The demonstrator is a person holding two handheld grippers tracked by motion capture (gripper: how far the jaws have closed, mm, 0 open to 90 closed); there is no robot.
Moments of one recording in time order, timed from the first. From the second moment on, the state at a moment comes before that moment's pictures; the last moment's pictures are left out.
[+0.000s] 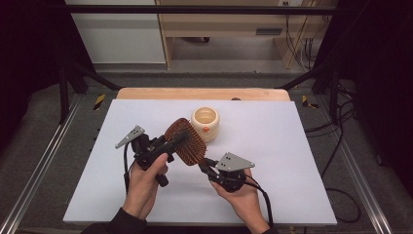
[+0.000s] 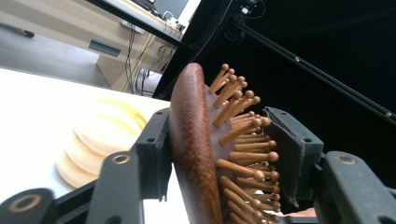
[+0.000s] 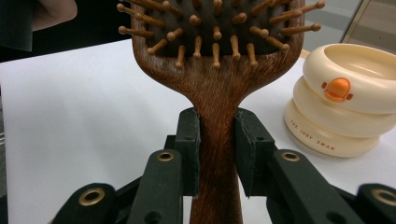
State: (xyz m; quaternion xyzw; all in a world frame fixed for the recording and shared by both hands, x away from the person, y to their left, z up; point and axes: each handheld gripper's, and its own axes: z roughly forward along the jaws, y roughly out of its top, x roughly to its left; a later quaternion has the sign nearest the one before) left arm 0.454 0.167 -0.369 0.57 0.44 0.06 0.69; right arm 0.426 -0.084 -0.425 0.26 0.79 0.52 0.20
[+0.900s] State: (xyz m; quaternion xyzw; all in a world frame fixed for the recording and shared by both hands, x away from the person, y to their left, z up) left arm 0.451 0.162 -0.356 0.60 0.41 0.09 0.68; right arm 0.428 -0.090 -0.429 0.29 0.77 0.54 0.17
